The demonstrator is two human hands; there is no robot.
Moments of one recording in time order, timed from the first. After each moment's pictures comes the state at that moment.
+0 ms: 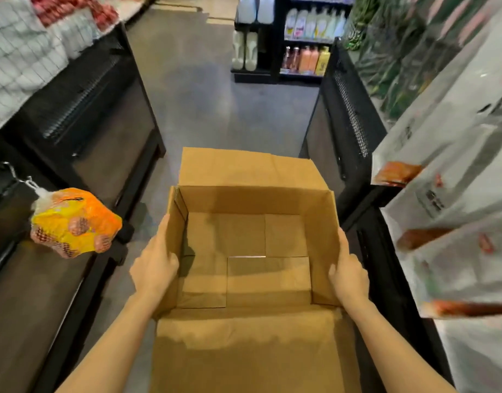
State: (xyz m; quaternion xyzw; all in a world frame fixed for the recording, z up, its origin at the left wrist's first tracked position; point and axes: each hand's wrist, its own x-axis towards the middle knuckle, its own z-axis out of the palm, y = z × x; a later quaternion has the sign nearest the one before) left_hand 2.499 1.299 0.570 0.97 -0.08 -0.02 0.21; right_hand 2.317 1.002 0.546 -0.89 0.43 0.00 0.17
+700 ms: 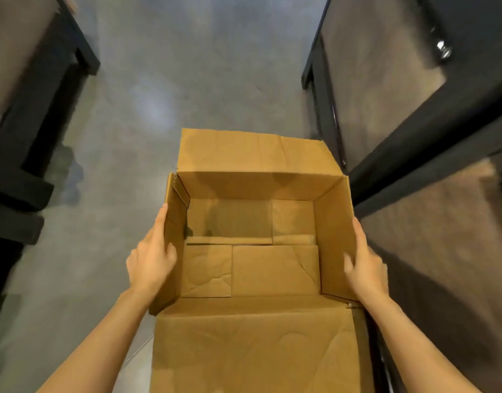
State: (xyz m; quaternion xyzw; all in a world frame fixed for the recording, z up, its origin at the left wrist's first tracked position) left_hand 2.594 1.186 0.170 0.97 -0.12 -0.11 0.18; right_hand 2.376 0.900 0.178 -0.86 0.44 0.01 0.25
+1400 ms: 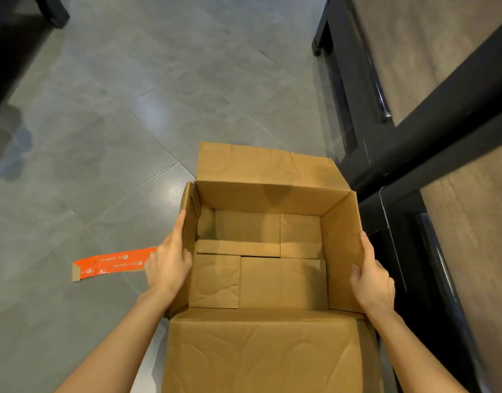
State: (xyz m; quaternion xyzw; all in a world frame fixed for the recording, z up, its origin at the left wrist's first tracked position) left_hand 2.574 1.161 -0.054 0.96 -0.15 -0.11 0.20; right_hand 2.356 0.891 -0.054 -0.85 0.49 0.03 0.19
